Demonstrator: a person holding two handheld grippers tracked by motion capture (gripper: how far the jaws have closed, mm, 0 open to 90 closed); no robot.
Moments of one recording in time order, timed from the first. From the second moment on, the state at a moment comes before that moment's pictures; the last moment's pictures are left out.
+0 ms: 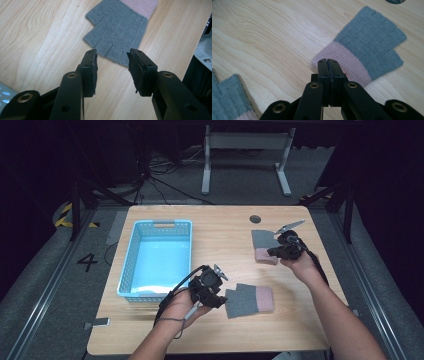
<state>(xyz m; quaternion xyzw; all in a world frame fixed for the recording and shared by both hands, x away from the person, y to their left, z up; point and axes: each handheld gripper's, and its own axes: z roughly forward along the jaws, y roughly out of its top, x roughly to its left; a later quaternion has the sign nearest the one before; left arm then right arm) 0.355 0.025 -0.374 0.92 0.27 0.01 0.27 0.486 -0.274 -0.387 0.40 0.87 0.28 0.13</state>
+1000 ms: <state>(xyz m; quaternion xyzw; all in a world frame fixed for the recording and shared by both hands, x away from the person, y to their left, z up) 0.356 0.025 -0.377 0.93 0.27 0.01 0.27 0.515 -0.255 -0.427 0.40 0.87 0.26 0.12</state>
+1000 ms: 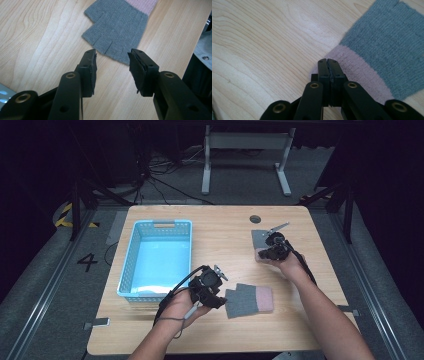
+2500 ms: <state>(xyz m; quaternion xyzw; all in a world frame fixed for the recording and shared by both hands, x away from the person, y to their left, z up) 0.361 0.015 -0.375 0.93 0.26 0.00 0.27 0.484 -0.325 -0.400 0.44 0.85 0.27 0.12</state>
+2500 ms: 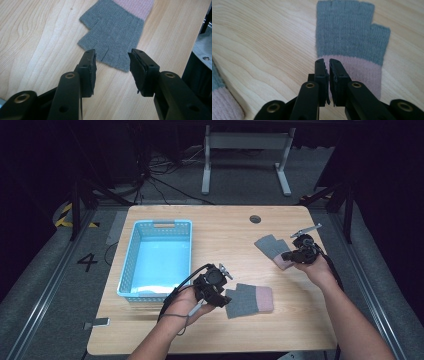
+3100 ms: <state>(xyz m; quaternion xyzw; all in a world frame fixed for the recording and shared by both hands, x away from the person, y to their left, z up) 0.359 0.023 -0.373 0.93 0.27 0.00 0.27 0.517 -0.314 -0.393 0.46 0.85 0.24 0.12</state>
